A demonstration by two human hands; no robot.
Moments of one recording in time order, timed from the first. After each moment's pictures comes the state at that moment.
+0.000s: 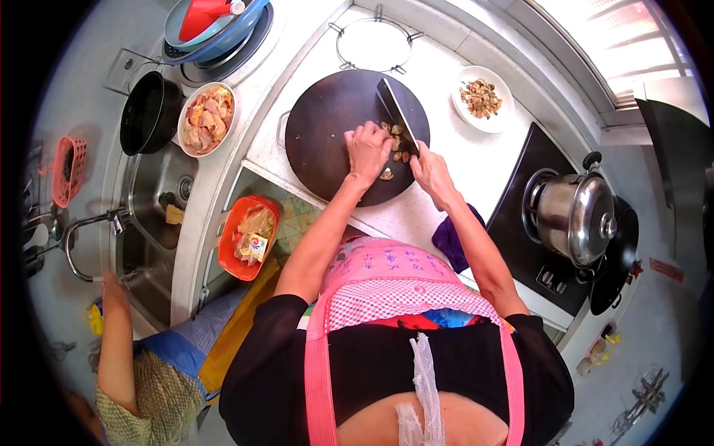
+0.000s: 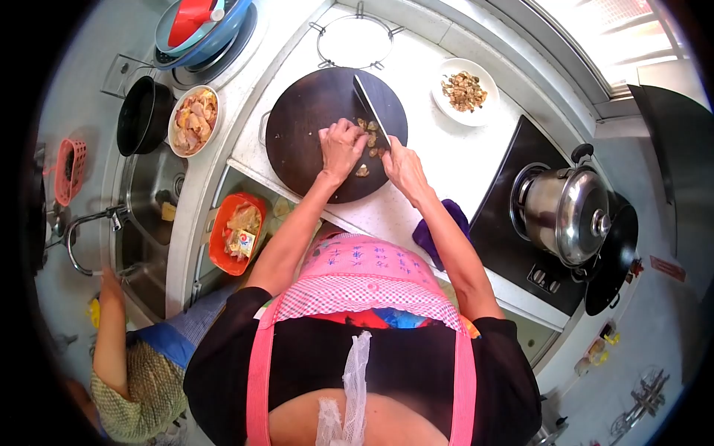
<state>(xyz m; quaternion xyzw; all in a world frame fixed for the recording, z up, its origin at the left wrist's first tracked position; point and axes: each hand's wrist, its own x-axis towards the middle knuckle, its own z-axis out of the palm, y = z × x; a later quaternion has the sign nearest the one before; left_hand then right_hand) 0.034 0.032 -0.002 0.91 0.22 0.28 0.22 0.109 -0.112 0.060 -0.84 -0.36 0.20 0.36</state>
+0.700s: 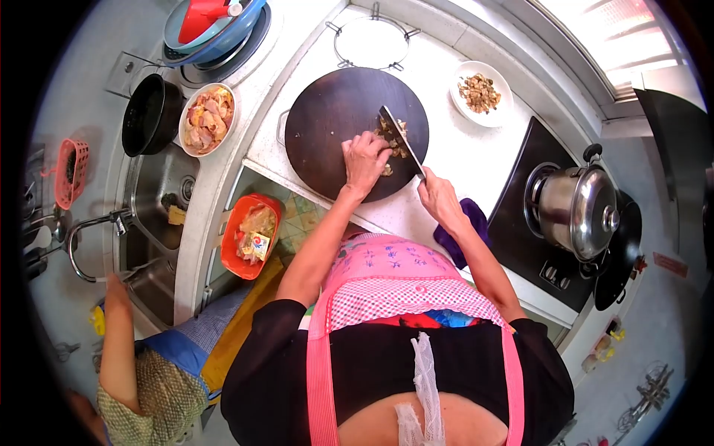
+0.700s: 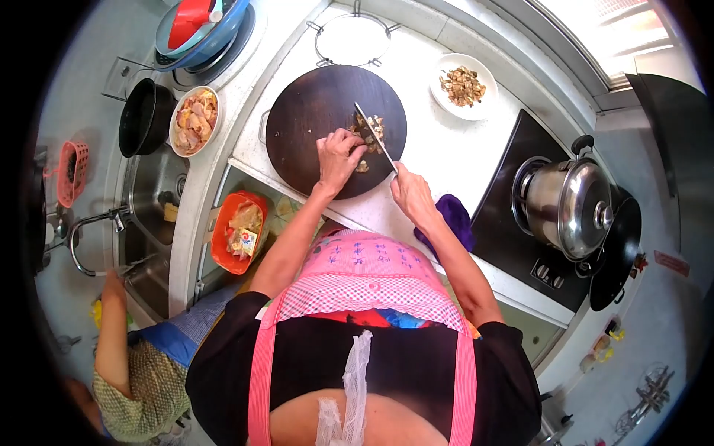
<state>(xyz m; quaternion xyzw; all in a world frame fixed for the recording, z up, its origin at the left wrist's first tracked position) 0.009 0.021 0.005 0.90 0.21 0.26 0.28 0.078 -0.160 0.048 -0.86 -0.37 0.20 0.28</state>
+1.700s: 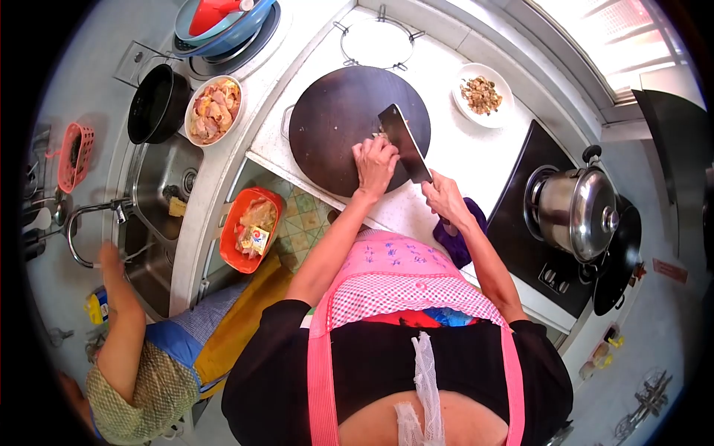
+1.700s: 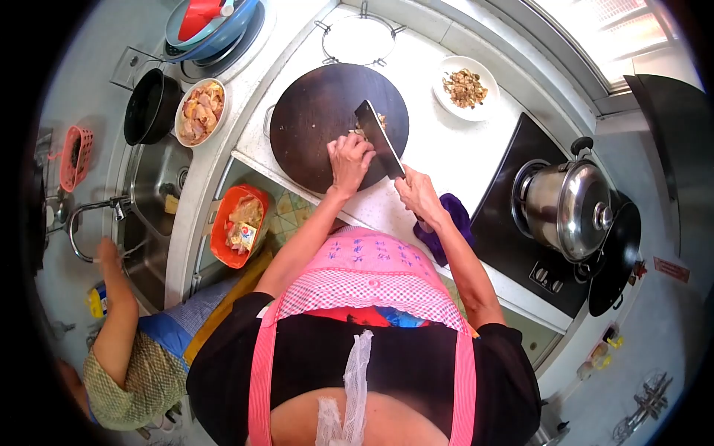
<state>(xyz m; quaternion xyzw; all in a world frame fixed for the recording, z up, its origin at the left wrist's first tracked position) 0.001 -0.008 0.002 0.90 0.20 0.29 0.25 0.080 -0.171 0.066 -0.81 -0.24 0.38 0.38</state>
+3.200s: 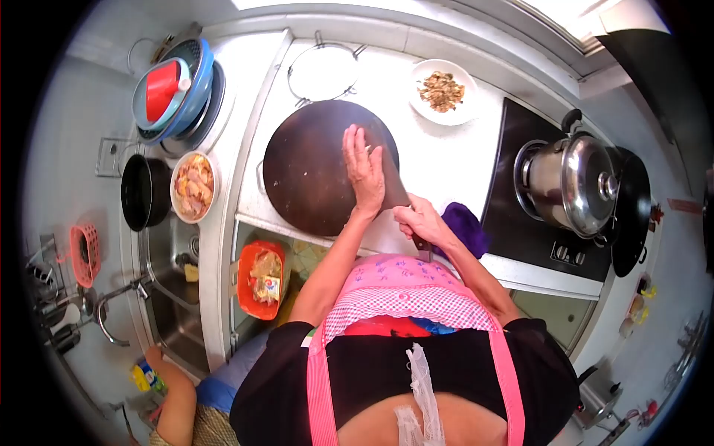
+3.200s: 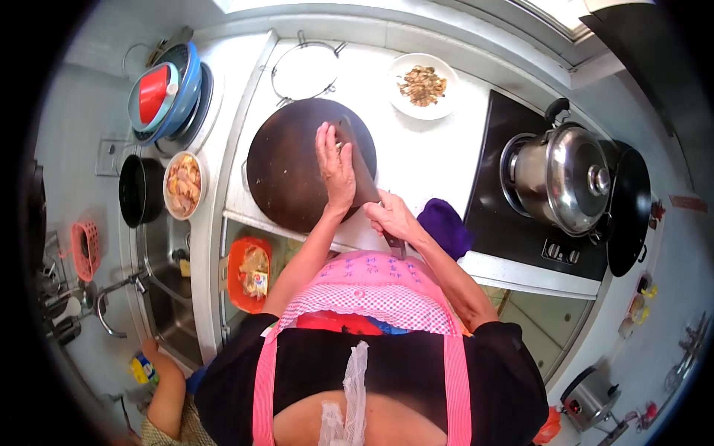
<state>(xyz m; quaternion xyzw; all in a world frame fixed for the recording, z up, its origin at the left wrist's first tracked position) 0.069 -0.021 0.032 0.82 0.20 0.36 0.39 0.073 -0.173 0.081 -0.62 -0.09 0.50 0.60</state>
